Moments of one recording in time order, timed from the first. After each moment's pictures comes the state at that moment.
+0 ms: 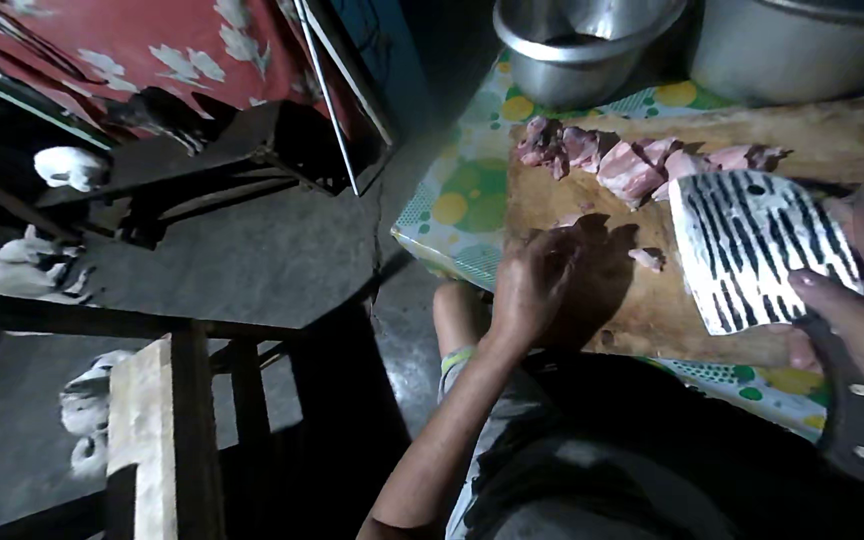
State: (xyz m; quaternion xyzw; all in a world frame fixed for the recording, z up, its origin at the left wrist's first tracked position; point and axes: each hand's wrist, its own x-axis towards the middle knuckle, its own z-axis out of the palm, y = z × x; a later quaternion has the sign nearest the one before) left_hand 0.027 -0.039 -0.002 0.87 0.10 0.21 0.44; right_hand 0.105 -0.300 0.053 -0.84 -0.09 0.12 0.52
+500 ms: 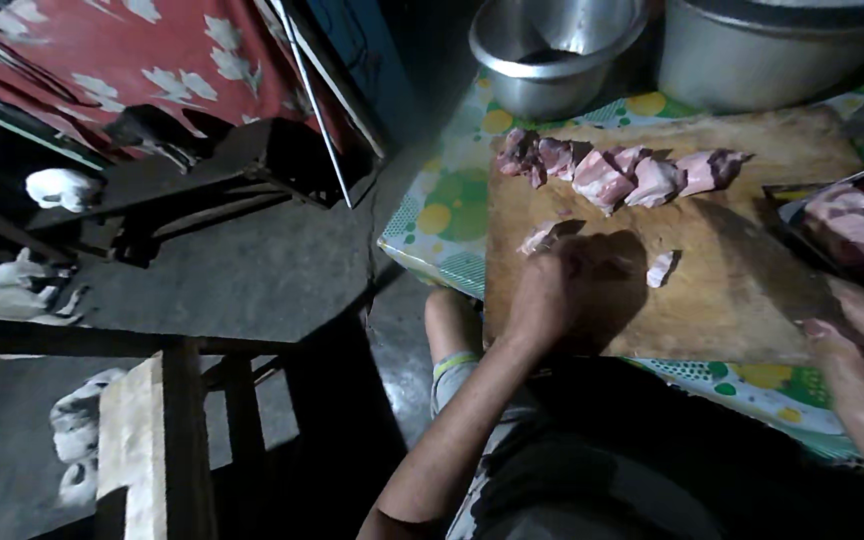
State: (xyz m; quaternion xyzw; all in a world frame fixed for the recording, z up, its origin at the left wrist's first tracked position) left_hand 0.052 -0.072 0.015 0.89 0.11 0.05 0.44; right_hand 0.069 -0.333 0.041 -0.91 -0.27 -0.21 0.22
